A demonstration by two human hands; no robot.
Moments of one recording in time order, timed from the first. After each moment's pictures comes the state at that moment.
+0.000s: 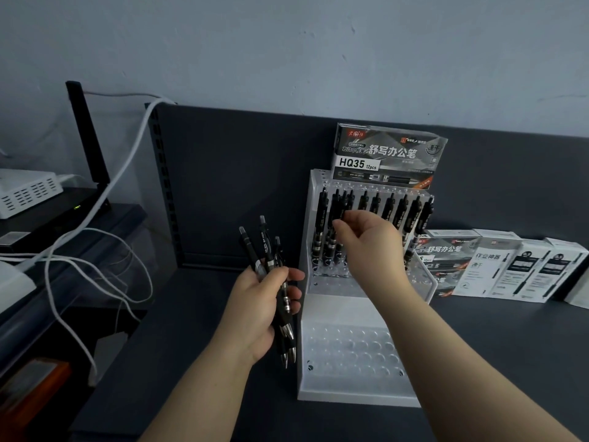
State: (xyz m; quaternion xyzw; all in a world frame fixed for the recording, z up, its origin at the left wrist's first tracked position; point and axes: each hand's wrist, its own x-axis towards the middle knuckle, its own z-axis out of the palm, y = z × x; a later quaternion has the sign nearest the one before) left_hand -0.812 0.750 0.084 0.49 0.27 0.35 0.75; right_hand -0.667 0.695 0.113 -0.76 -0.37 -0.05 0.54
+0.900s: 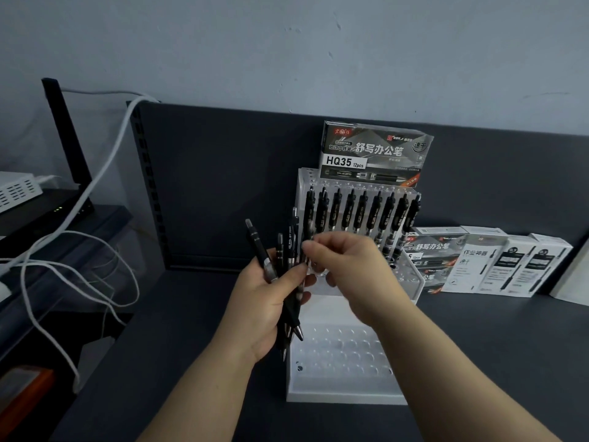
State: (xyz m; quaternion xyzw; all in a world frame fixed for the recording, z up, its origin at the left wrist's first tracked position) left_hand -0.799 0.743 0.085 0.55 0.19 0.34 0.74; right_hand -0.695 0.669 0.121 -0.66 -0.38 0.22 0.61
